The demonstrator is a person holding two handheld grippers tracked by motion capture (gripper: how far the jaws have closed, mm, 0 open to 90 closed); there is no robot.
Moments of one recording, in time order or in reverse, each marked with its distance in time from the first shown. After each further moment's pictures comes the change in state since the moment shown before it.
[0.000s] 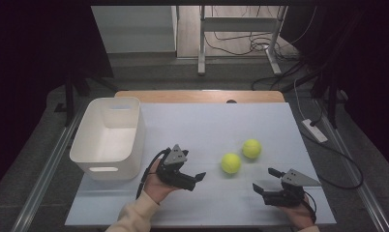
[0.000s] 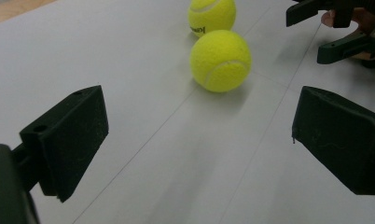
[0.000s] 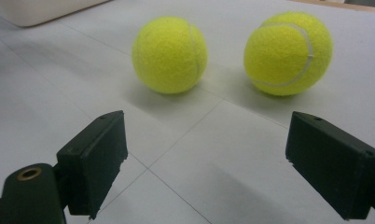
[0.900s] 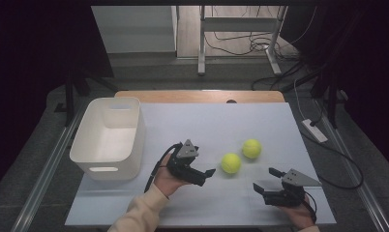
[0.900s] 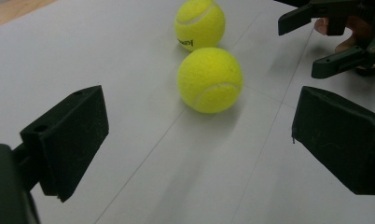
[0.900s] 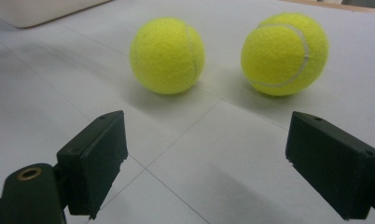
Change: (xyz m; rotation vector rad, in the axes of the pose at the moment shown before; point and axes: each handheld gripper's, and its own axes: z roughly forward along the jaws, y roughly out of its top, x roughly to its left) left arm -0.003 0.022 0.021 0.015 -0.036 0.022; right arm -0.001 0.000 -0.001 -0.003 -0.006 -0.001
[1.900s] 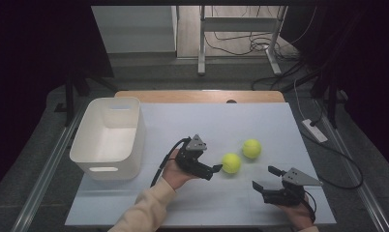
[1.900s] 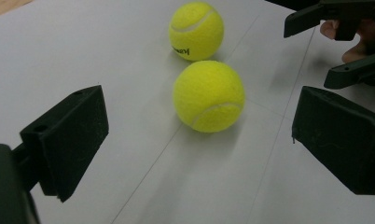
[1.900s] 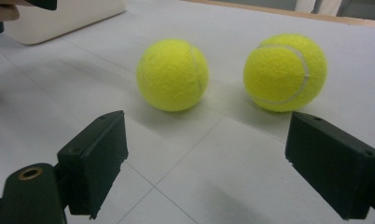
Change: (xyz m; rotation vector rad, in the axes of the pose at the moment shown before) left arm 0.008 0.015 0.025 0.025 -0.043 -0.013; right arm 0.005 0.009 -0.002 -0.038 -0.002 0.020
